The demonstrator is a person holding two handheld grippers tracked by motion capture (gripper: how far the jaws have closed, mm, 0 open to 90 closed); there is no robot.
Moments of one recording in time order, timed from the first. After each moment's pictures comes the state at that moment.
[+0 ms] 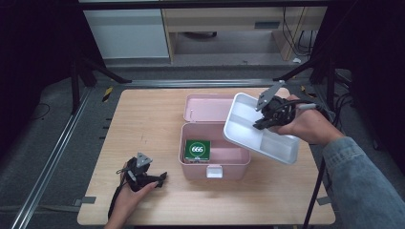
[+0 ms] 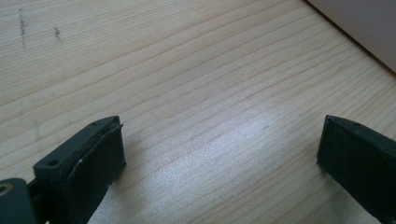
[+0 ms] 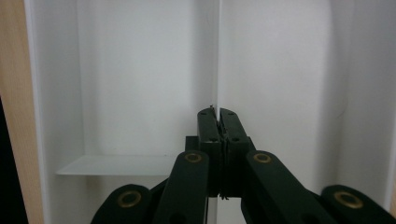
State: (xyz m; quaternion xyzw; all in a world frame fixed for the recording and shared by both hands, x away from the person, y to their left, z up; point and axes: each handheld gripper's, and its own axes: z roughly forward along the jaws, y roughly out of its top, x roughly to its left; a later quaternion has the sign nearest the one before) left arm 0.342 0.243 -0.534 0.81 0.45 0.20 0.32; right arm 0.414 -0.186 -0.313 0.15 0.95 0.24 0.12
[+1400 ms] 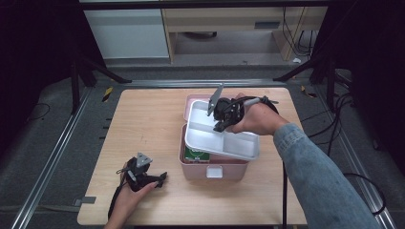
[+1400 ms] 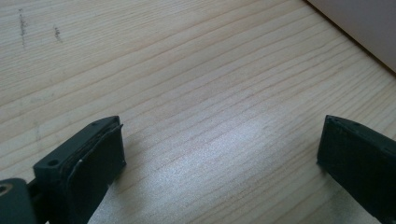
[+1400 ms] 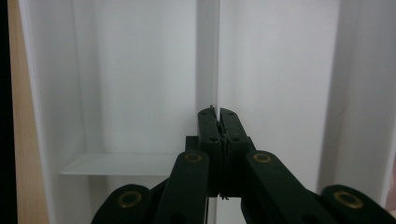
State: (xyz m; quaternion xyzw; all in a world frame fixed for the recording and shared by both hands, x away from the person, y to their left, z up) left arm 0.342 0.243 -0.534 0.81 0.45 0.20 0.32; right arm 0.434 -0.071 -0.325 0.05 0.97 0.20 0.08
